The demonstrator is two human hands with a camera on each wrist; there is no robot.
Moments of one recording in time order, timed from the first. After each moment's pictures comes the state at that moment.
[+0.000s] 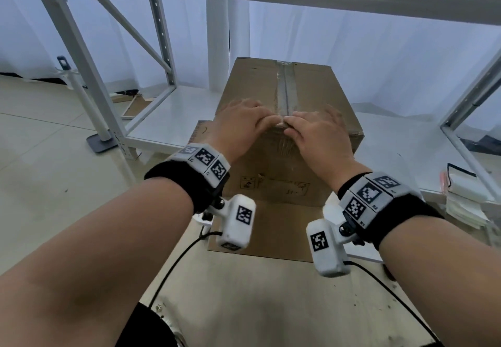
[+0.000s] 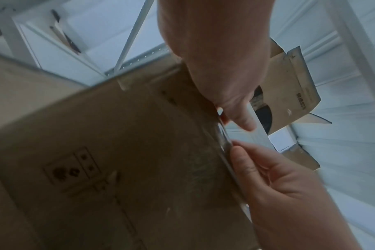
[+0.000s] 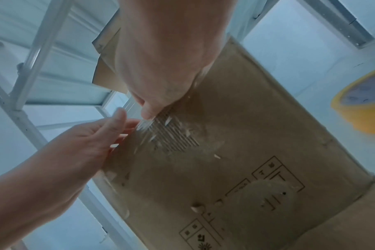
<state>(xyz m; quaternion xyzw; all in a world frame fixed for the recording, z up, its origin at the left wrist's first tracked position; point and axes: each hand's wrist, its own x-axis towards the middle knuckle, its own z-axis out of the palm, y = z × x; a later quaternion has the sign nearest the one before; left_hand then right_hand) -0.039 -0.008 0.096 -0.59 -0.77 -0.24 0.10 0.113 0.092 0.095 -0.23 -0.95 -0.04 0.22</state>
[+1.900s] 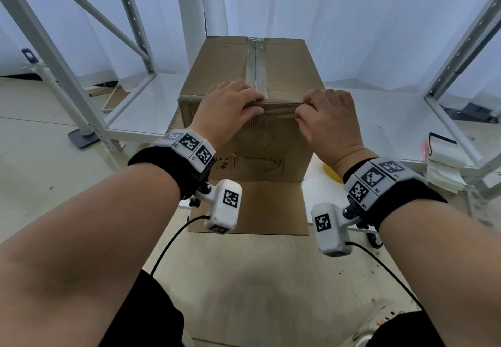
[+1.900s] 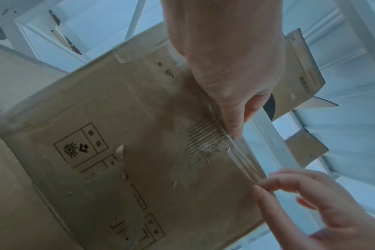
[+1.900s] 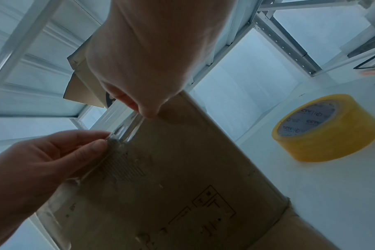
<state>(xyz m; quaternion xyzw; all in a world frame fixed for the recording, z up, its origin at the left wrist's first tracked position) -0.007 0.008 0.092 -0.62 -0.74 -0.22 0.13 0.168 0.141 0.063 -0.16 -0.89 -0.22 0.37</state>
